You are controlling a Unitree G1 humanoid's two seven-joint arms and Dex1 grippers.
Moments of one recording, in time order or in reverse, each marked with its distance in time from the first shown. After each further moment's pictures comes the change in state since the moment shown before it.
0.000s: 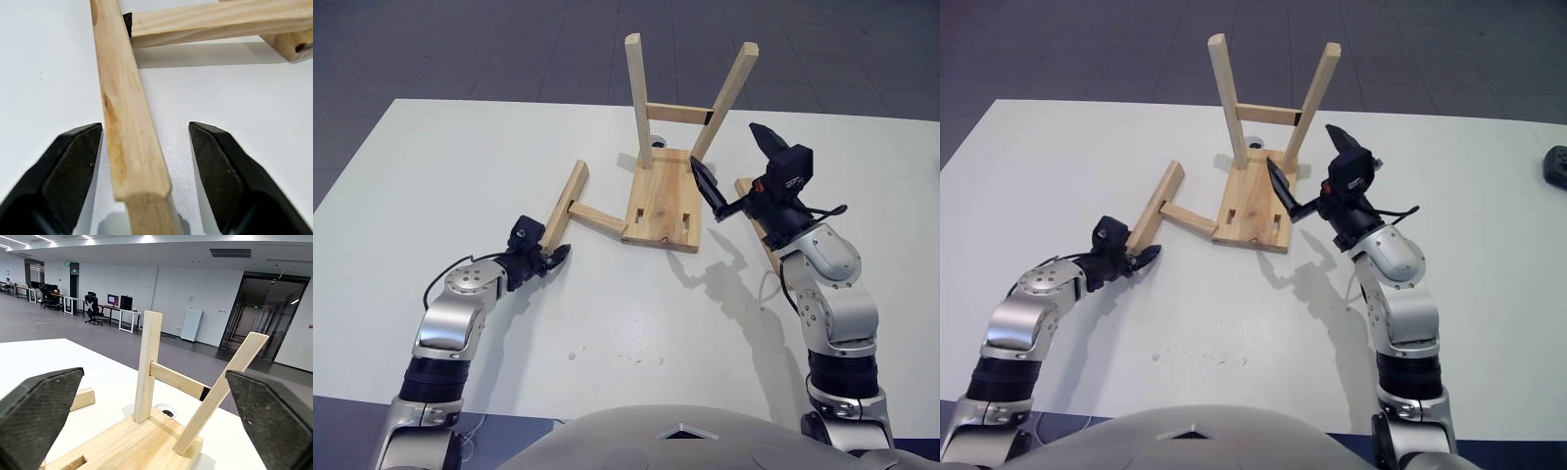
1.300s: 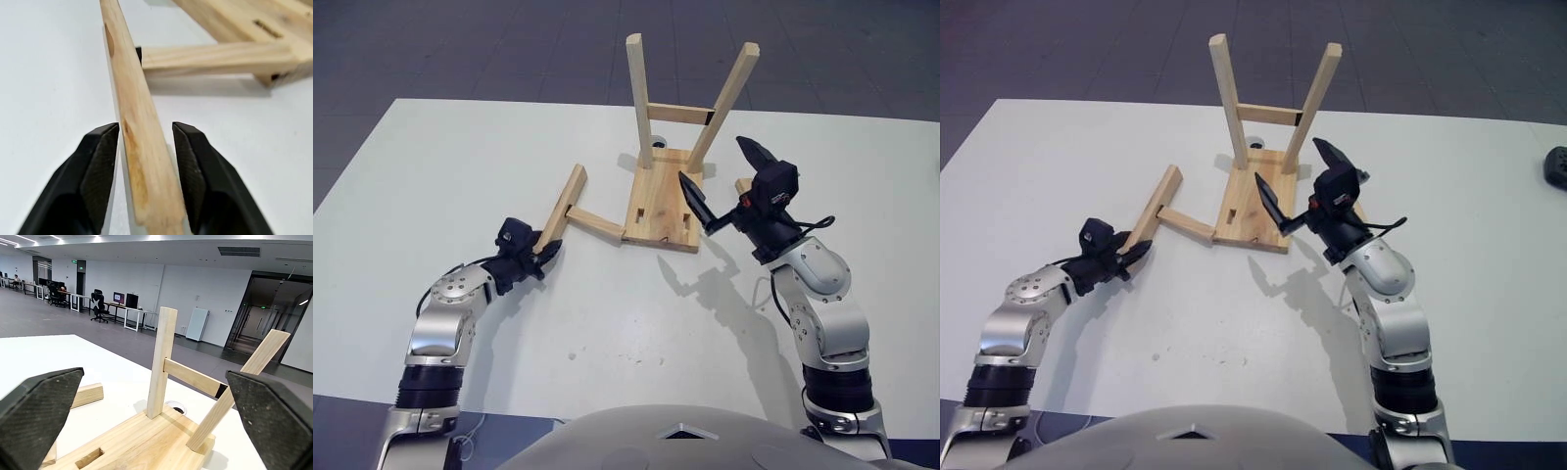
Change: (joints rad) left arm 0.040 -0.099 0.135 0.084 -0.132 -0.235 -0.060; right arm 0.055 0.018 0.051 -0.043 -0.041 -0.016 -0.004
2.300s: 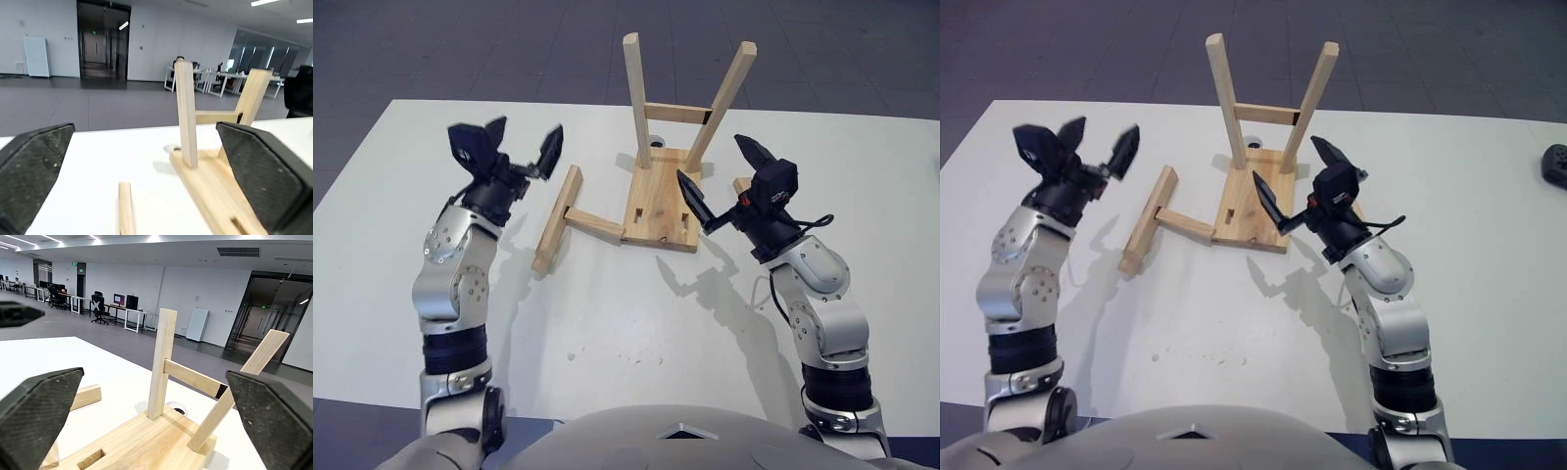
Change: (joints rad) left arm -0.066 -0.065 0.084 -0.194 -0.111 -0.029 0.145; right arm 0.000 0.000 0.001 -0.005 0.015 0.003 0.000
